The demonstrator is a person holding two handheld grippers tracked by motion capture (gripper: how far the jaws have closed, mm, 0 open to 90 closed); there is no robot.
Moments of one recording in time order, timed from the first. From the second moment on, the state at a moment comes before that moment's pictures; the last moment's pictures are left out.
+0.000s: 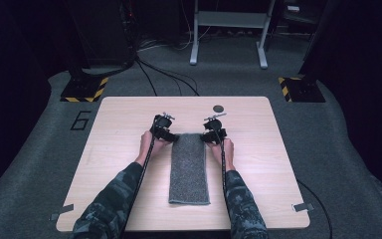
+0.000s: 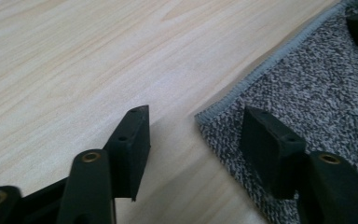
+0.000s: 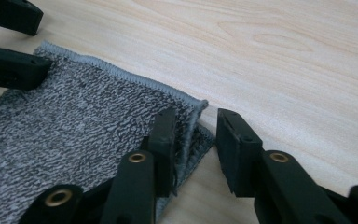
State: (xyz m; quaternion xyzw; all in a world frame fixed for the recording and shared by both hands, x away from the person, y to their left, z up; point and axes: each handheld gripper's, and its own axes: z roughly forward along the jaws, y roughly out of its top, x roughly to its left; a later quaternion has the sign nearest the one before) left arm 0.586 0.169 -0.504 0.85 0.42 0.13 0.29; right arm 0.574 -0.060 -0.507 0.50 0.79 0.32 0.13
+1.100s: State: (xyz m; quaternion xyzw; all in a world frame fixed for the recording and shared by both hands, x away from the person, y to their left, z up) left arm 0.570 0.171 -0.484 0.84 0.39 0.16 0.34; right arm 0.564 -0.056 -0.491 0.47 0.80 0.33 0.16
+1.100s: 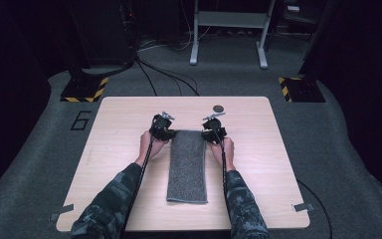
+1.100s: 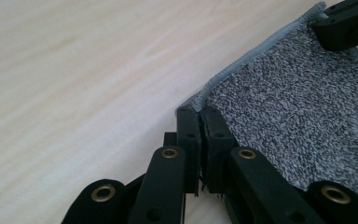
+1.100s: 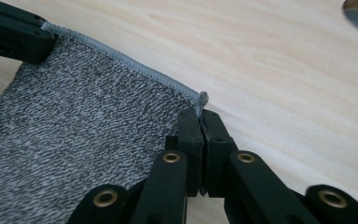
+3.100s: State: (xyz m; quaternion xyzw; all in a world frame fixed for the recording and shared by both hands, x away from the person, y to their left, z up) left arm 0.526 0.184 -0.426 0.82 0.33 0.21 0.41; right arm 0.508 -0.069 -0.423 0.39 0.79 0.41 0.24
